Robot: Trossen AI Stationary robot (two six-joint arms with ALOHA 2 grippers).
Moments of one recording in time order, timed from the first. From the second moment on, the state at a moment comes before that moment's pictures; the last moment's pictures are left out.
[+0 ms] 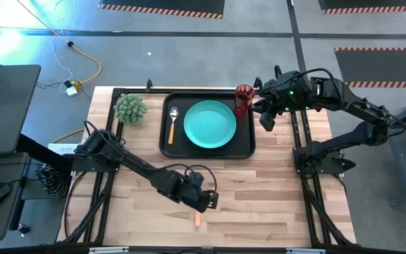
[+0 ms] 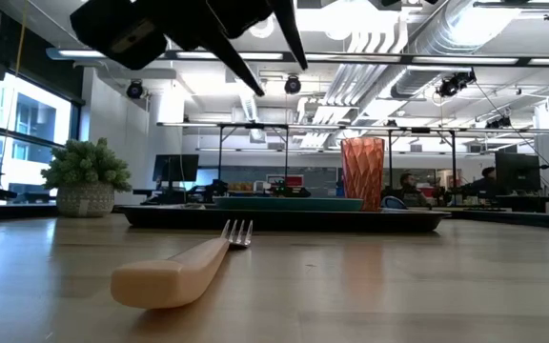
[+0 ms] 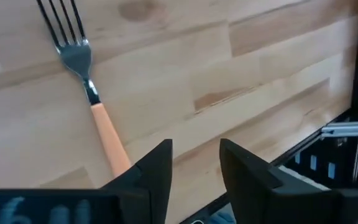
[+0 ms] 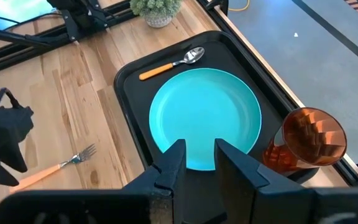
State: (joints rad) left arm -0.47 1.95 1.56 -0.65 -0.19 -1.75; right arm -0.20 1.22 1.62 -1.14 0.10 0.22
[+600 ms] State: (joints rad) left arm -0.47 2.06 1.56 -0.71 -0.08 -1.92; right arm -0.21 1.22 1.62 -1.14 0.10 0.23
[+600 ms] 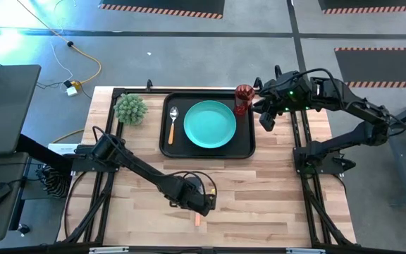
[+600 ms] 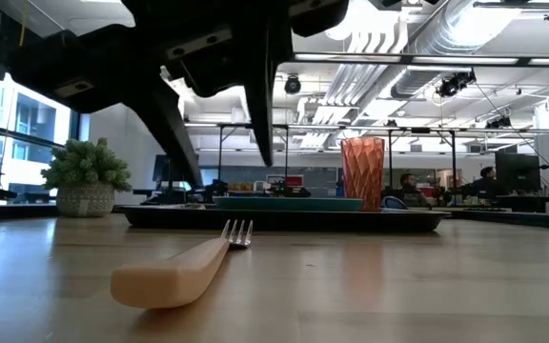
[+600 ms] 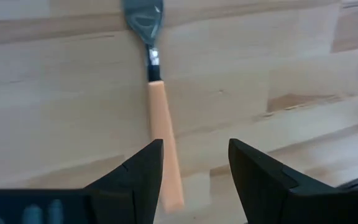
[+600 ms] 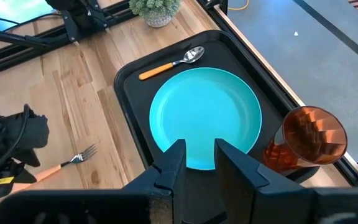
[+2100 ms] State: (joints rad) left arm -0.46 2.20 1.56 -0.80 -0.05 -1.86; right arm -0.20 1.22 1.62 -1.15 0.10 0.23
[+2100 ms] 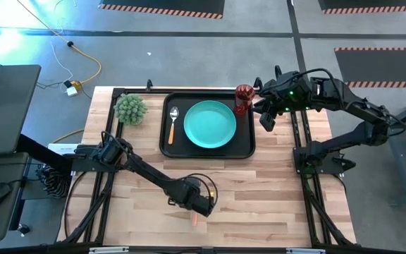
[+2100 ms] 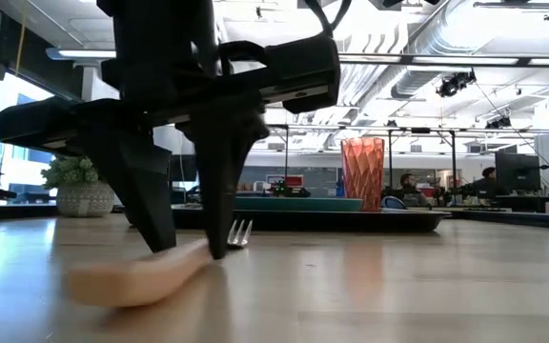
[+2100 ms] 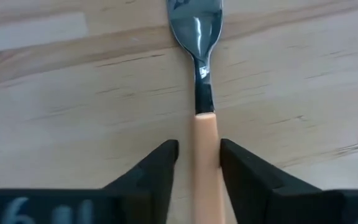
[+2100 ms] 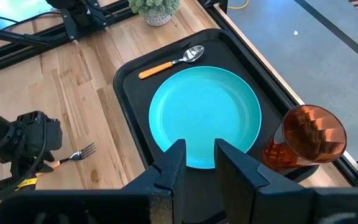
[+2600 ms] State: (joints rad) left arm -0.46 2.20 1.56 -0.83 -0.04 -1.80; right arm -0.20 1.22 1.62 -1.15 0.10 0.23
